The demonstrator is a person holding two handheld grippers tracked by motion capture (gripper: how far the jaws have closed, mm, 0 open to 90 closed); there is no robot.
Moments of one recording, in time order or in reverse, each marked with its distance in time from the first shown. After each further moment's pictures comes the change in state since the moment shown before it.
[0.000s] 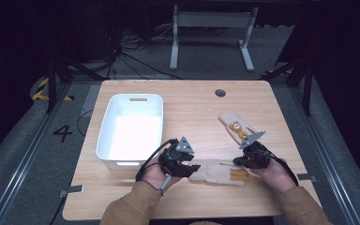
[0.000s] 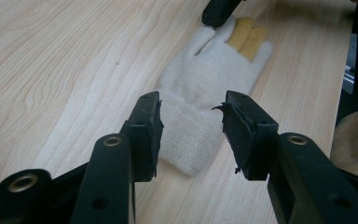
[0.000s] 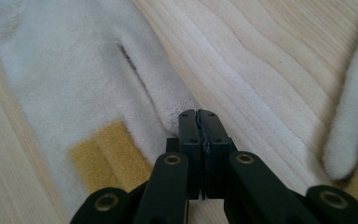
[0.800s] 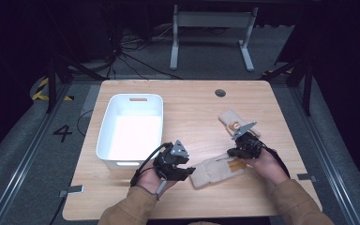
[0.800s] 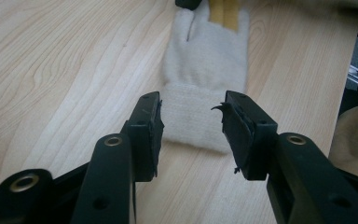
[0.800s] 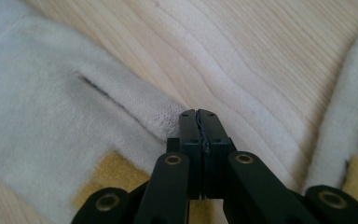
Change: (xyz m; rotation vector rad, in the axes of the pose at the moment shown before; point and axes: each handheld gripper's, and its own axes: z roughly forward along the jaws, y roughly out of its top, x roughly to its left) left arm -0.003 -0.012 -0.008 0.010 0.026 -0.023; right arm -0.018 0.026 0.017 0.000 -0.017 -0.001
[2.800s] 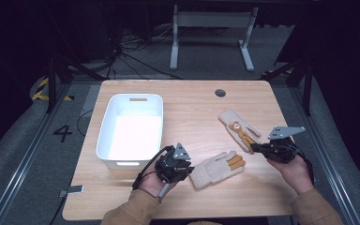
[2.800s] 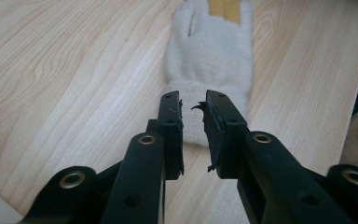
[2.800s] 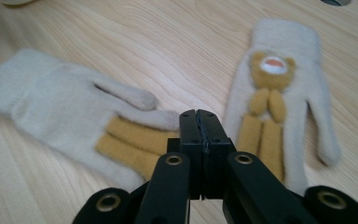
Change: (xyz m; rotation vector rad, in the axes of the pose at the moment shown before) left arm -0.006 -0.005 0.005 -0.001 0.034 -0.011; right arm -0.006 -0.053 -0.079 -0.303 -0.089 0.076
